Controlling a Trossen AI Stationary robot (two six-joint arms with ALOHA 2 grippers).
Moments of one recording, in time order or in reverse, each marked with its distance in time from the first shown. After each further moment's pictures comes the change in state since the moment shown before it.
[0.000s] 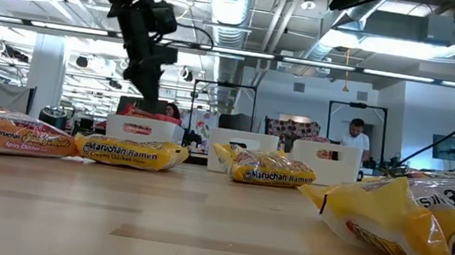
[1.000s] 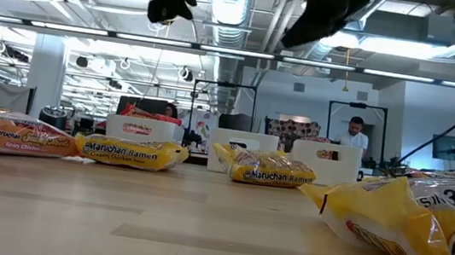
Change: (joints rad) left arm -0.386 -0.169 0.258 -0.233 0.324 -0.394; right arm -0.183 0.221 0.000 0.108 -0.769 -0.168
